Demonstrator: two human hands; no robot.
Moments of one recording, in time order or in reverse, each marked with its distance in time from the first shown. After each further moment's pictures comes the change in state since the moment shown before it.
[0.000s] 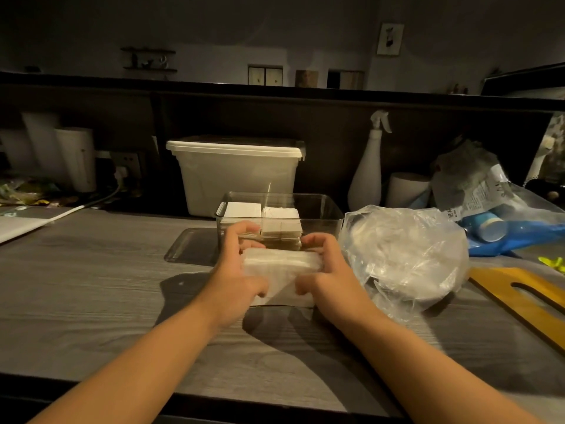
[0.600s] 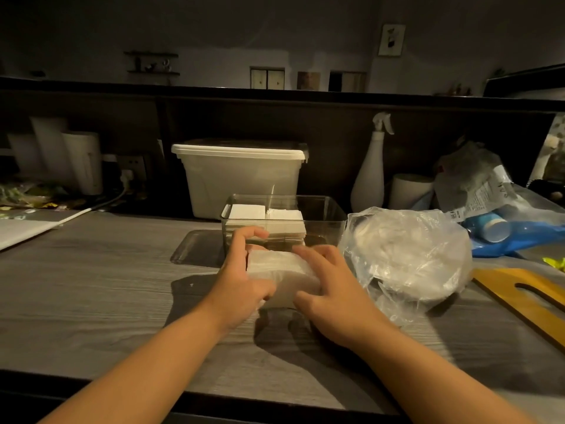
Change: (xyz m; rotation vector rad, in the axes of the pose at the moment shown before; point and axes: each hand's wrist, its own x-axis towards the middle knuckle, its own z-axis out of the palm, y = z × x) left_hand -0.006 0.004 0.002 0.010 -0.032 -0.046; right_hand -0.009 0.003 -0.002 -0.501 -0.059 -0.134
